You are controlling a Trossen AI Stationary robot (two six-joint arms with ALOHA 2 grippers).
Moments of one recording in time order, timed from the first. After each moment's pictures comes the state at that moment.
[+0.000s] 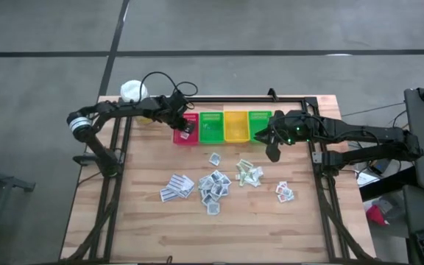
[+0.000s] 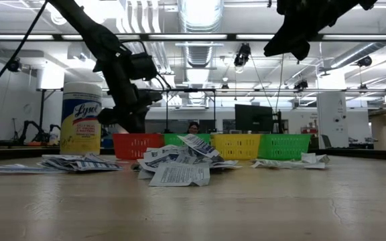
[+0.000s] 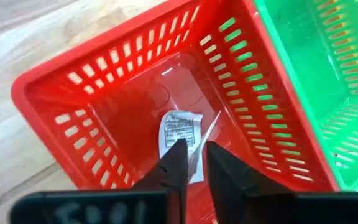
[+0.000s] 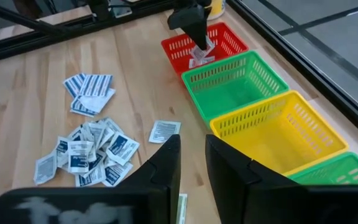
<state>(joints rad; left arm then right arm) 0.62 1.61 1.00 -0.47 0.11 -0.47 -0.18 0.97 0.82 -0.40 0.03 0.21</state>
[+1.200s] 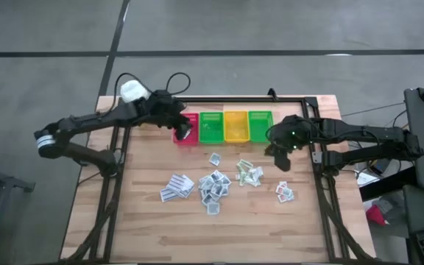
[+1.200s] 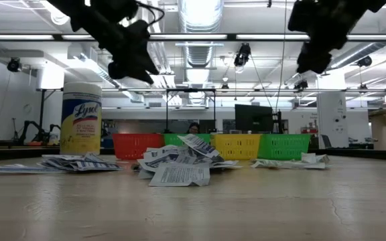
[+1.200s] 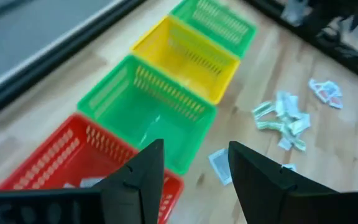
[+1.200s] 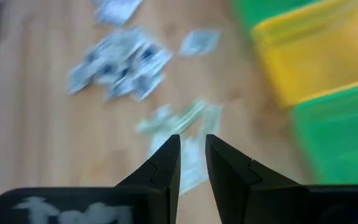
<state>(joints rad) 0.45 1.21 0.95 -0.37 0.14 -0.23 -0.17 0.97 0.81 -0.71 -0.21 0.21</state>
